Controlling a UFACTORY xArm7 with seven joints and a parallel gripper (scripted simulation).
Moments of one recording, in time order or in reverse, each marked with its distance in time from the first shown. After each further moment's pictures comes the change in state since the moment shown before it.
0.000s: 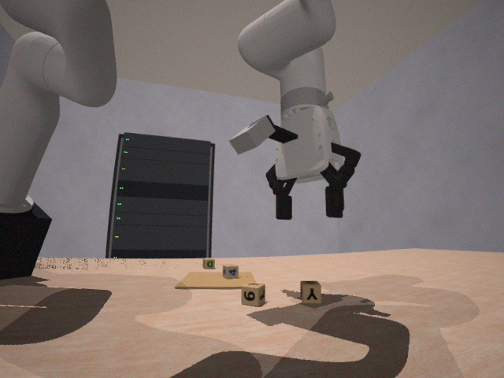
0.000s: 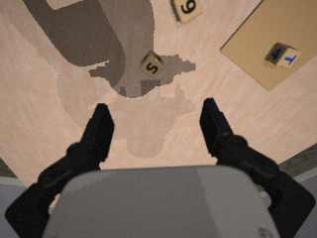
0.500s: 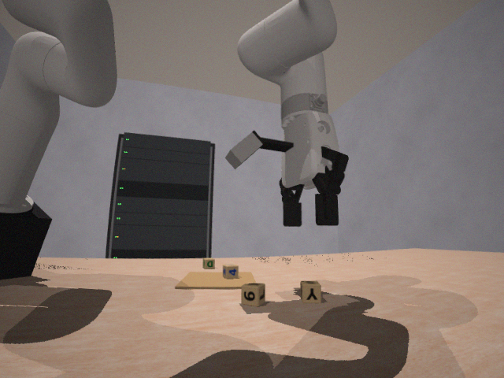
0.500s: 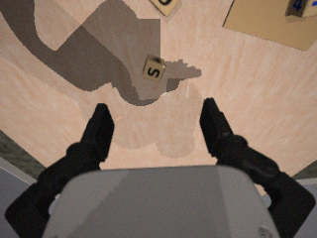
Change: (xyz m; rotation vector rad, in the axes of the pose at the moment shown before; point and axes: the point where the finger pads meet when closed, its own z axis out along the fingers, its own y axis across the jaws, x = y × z) arm 0.000 -0.001 0.011 0.000 -0.002 0.358
